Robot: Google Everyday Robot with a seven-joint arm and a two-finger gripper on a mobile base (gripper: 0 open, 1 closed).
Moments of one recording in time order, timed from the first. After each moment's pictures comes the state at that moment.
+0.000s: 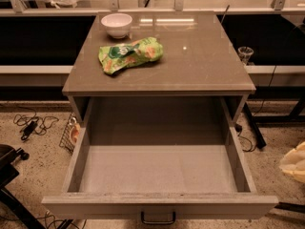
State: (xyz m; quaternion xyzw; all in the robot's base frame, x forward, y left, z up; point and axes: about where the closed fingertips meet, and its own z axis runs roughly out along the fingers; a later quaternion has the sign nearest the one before) arm 0.330 -0.280 0.848 -0.52 0.83 0.03 0.22
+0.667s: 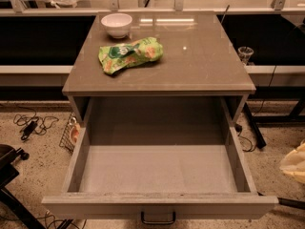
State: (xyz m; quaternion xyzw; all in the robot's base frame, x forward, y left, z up) arm 0.328 -0.280 0.848 -0.52 0.83 0.03 0.22
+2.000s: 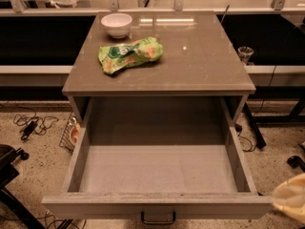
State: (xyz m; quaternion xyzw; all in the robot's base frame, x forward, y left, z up) arm 0.285 -0.262 0.812 -0.50 0.84 0.03 0.21
